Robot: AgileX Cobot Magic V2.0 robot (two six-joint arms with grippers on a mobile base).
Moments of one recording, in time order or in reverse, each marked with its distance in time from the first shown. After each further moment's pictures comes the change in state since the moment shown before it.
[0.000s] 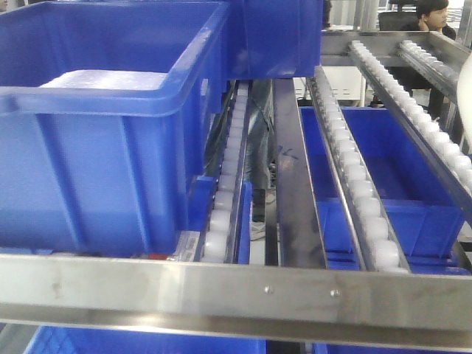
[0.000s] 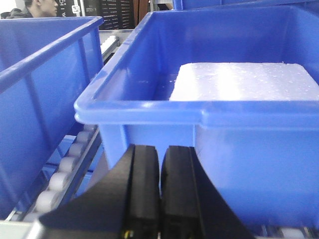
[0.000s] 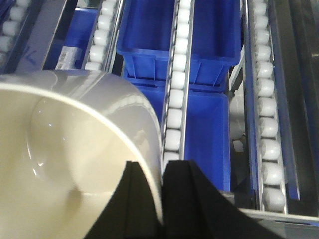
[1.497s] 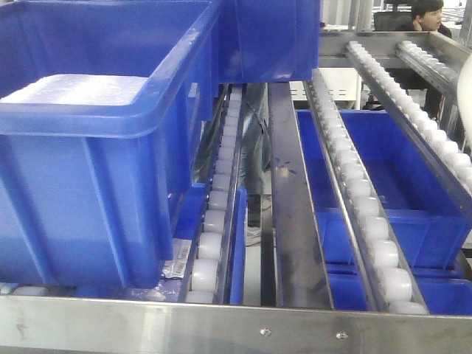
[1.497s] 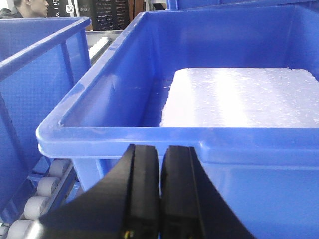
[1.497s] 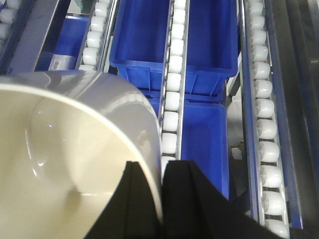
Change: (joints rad) left arm 0.000 0.000 0.000 0.000 0.000 0.000; right arm 0.000 0.000 0.000 0.000 0.000 0.000
